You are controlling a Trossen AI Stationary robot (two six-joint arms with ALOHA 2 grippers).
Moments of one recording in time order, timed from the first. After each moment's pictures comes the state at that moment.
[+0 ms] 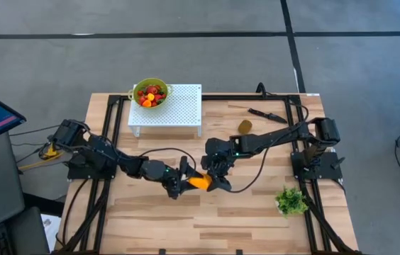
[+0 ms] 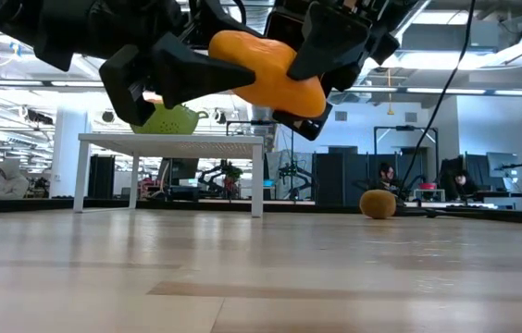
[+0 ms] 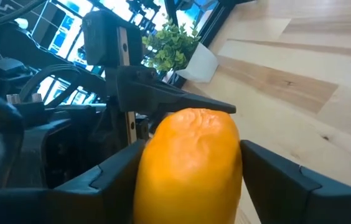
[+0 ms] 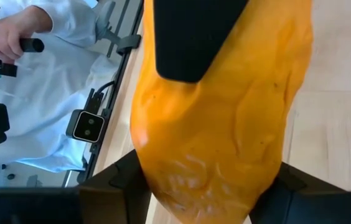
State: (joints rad) left arm -0.31 1.61 0.61 0.80 -0.20 0.93; right arm 0.05 1.79 1.16 -0.20 -0.60 0.21
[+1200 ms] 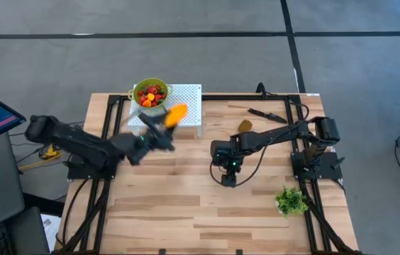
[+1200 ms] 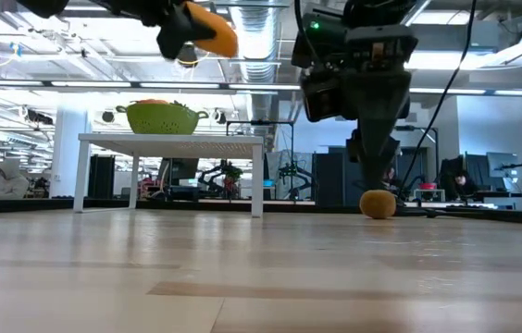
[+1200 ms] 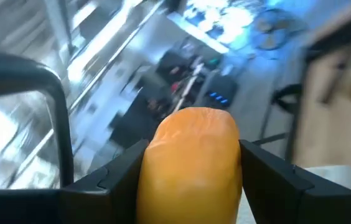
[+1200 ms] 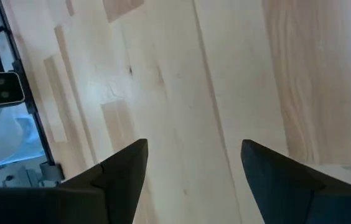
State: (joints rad) left arm -0.18 1.21 0.61 0.80 -1.01 1.17; right arm 0.02 1.79 1.16 -0.67 -0.46 0.36
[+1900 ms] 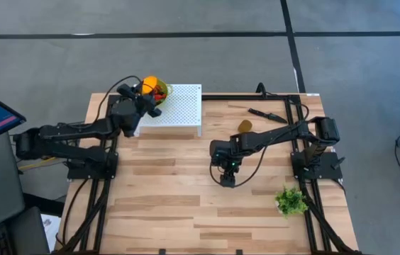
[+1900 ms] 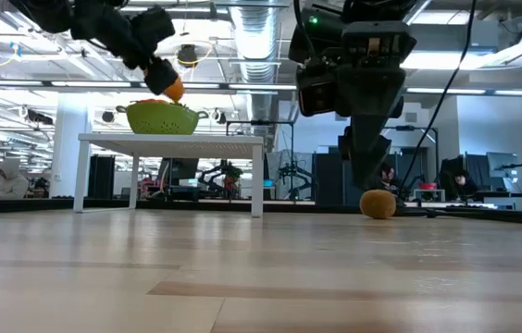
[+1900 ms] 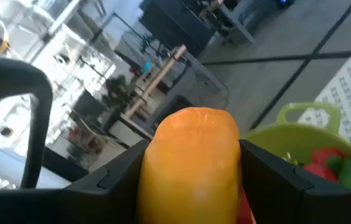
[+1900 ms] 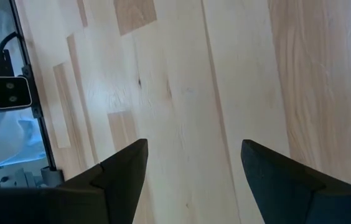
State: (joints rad) left arm 0.35 1.03 0.61 0.38 -0.99 0.77; right arm 0.02 1.79 1.16 -0.62 -0.46 0.34
